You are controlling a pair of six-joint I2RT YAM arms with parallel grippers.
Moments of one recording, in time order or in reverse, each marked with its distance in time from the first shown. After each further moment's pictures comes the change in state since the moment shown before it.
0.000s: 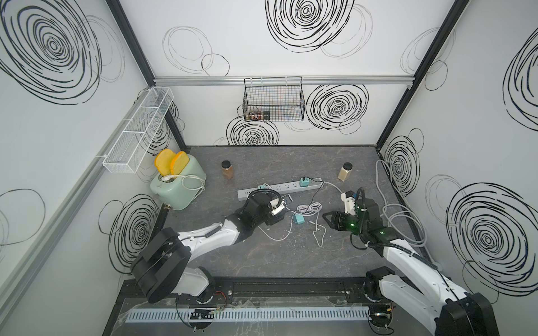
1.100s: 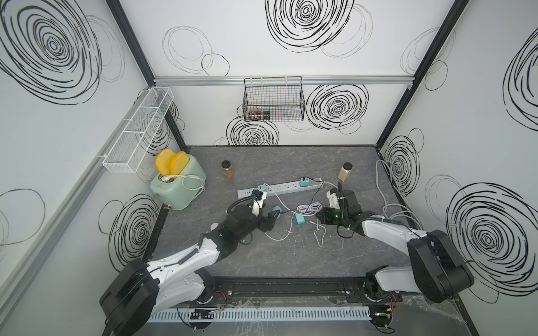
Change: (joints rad) left arm 0.027 -0.314 -0.207 0.085 0.076 -0.780; right arm 0.080 0.450 0.132 0.157 0.033 0.005
